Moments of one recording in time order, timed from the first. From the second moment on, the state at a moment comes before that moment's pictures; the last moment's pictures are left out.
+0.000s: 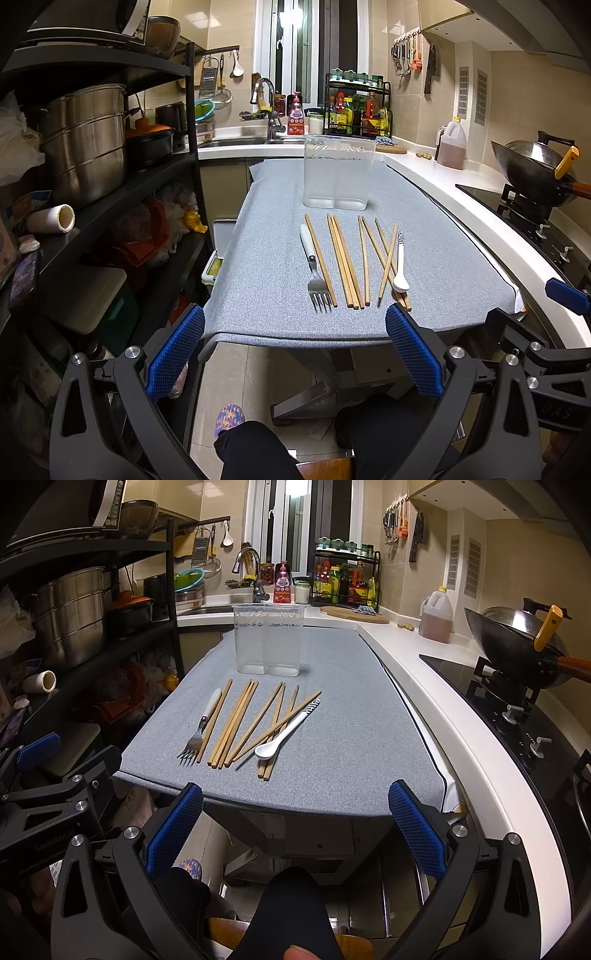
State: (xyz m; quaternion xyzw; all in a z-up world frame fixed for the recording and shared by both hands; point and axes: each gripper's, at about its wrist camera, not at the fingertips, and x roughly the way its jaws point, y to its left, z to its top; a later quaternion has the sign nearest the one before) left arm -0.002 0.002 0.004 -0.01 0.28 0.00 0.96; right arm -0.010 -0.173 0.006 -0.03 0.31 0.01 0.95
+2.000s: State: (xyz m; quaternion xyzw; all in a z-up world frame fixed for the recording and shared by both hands) left arm 0.115 0.024 -0.057 -0.08 0.42 -0.01 0.91; right arm 0.123 -0.195 -0.062 0.11 0.39 0.04 0.92
